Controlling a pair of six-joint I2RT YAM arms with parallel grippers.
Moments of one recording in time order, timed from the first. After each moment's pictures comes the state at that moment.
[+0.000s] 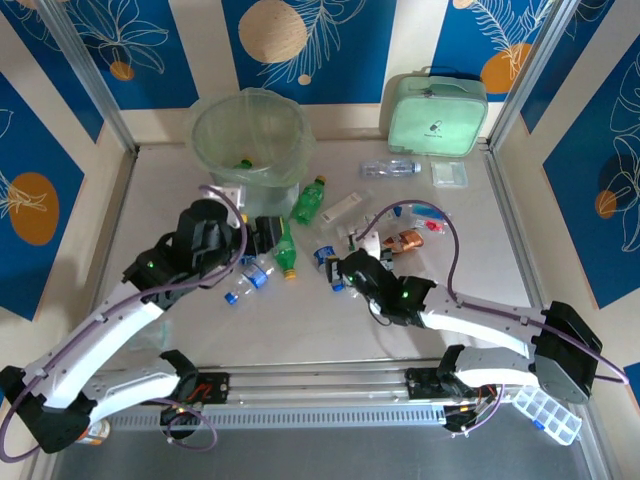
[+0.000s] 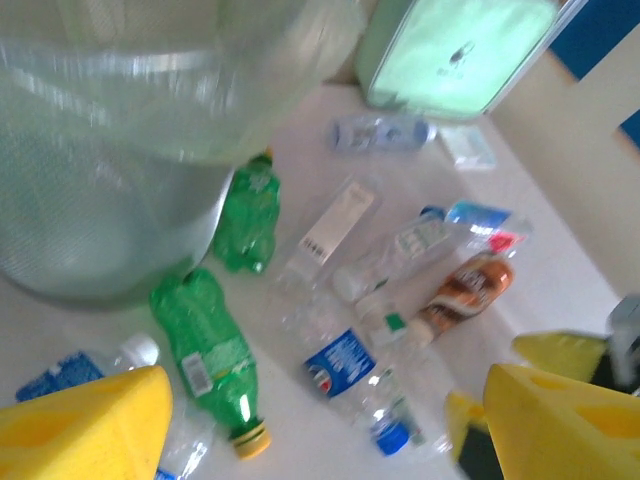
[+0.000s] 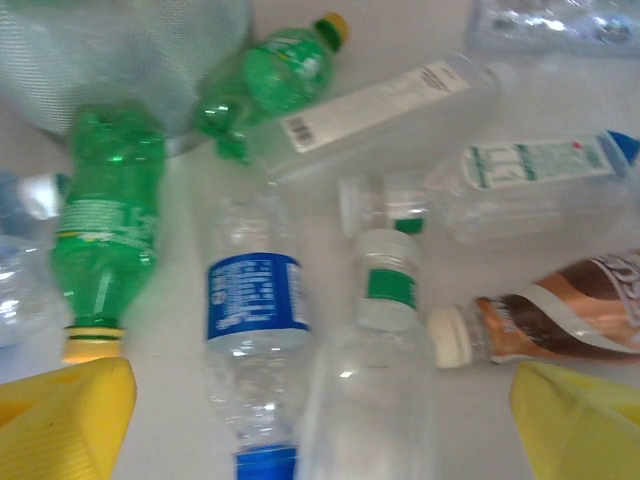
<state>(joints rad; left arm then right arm) -0.72 0.97 1.04 -0.56 -0.15 -0.48 0.97 1.17 0.69 -0.25 0.61 0.56</state>
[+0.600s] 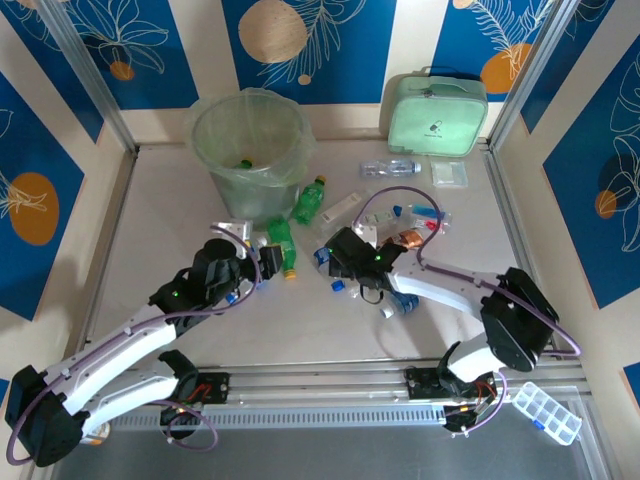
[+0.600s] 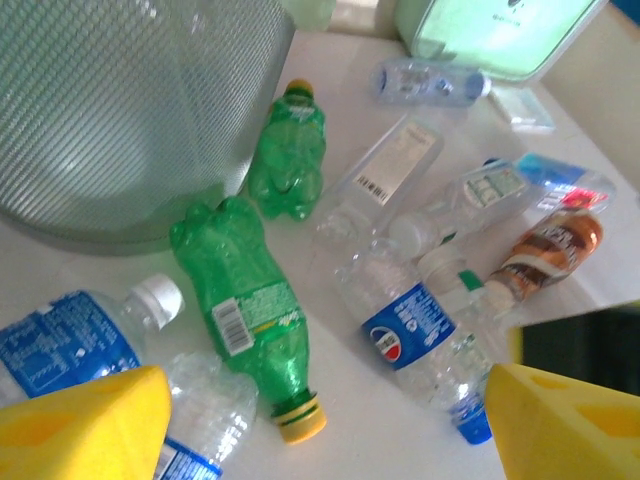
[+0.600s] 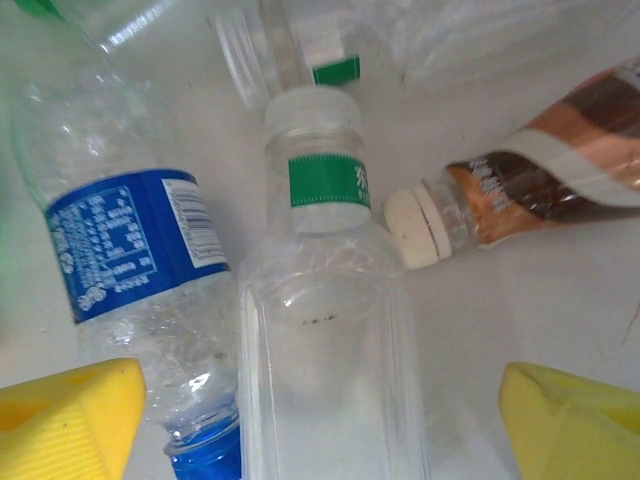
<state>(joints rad) -0.72 0.88 0.61 -0.17 -0.19 -0.47 0.84 1.48 0.94 -0.59 0.41 0.80</state>
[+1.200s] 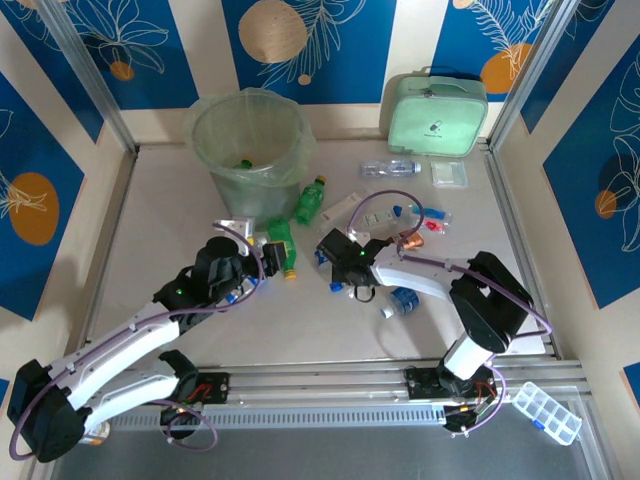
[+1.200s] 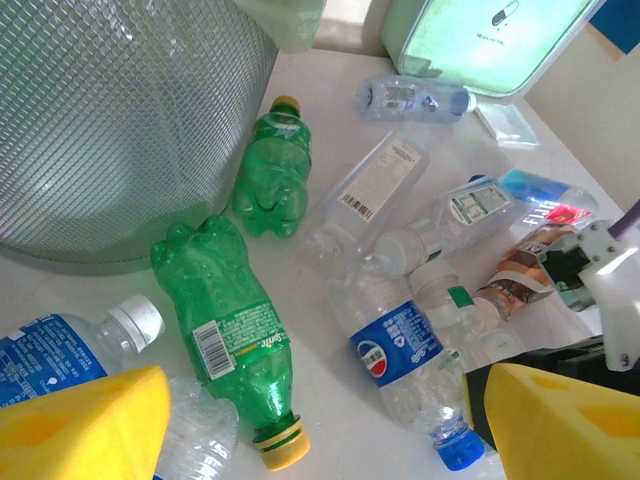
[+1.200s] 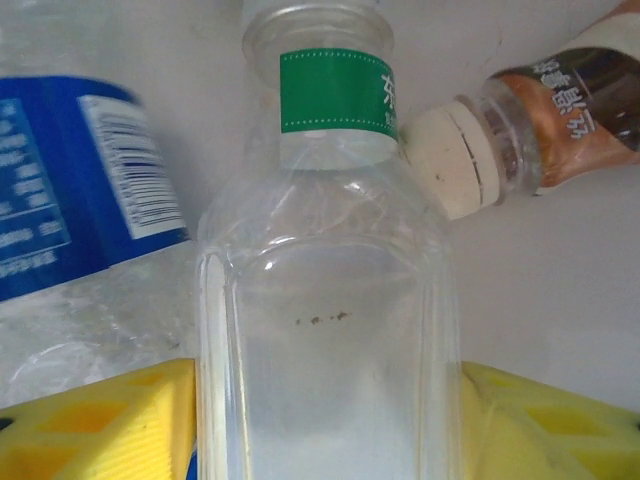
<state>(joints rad) -0.72 0.91 0.61 -0.12 -0.18 -0.47 0.84 1.62 0.99 -0.63 0.36 0.83</state>
